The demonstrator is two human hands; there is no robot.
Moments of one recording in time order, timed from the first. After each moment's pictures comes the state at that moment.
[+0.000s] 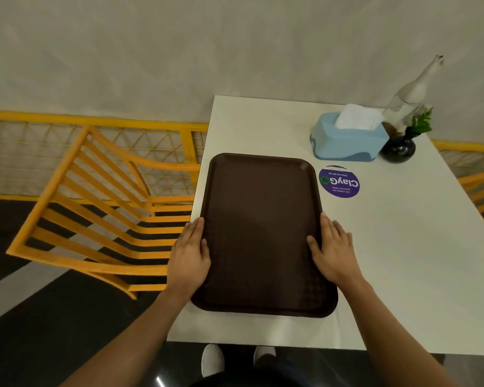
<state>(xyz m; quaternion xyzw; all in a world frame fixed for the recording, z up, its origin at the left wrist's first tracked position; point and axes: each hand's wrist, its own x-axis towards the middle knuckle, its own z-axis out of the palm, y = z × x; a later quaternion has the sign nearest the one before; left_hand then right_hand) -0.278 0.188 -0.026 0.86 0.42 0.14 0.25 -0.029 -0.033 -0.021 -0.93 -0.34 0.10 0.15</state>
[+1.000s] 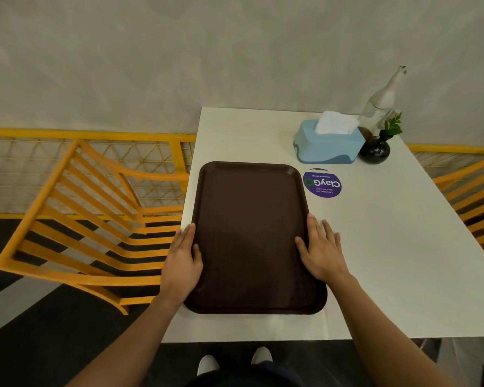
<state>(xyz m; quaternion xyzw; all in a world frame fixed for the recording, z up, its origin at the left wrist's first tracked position) -0.281 0.180 -0.024 0.84 0.42 0.15 0.30 -0.030 -0.040 -0.028 -0.93 -0.34 0.08 0.12</state>
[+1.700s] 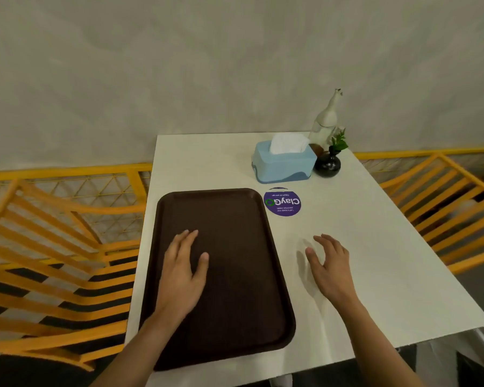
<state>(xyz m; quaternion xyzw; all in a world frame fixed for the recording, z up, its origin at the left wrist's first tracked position) -0.203 0.151 0.027 0.86 0.31 0.21 0.36 0.008 -0.110 0.000 -0.93 -0.19 0.00 0.32</state>
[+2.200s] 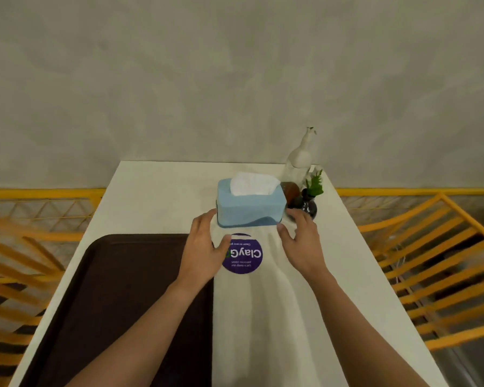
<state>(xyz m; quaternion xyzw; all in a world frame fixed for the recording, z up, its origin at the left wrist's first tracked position) 0.061 0.118 0.061 0.83 0.28 0.26 0.40 0.232 -0.047 0.051 -0.88 -0.28 -0.01 0.39</state>
